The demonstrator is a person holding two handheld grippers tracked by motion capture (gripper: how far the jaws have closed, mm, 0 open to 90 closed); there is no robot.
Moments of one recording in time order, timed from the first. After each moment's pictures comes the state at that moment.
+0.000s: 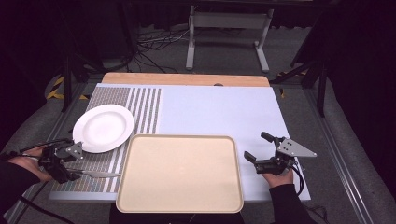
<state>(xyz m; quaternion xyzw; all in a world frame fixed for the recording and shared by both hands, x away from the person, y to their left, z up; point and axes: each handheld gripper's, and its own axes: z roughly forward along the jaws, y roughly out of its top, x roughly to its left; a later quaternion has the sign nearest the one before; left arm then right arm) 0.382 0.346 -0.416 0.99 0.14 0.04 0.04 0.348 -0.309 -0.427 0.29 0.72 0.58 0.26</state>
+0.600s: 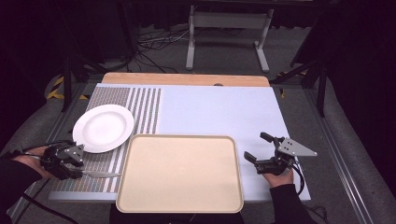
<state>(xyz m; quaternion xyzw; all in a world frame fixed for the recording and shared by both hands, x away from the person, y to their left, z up) 0.387 0.352 -0.426 0.99 0.08 0.01 0.06 0.349 -0.310 -0.427 0.29 0.72 0.59 0.24</state>
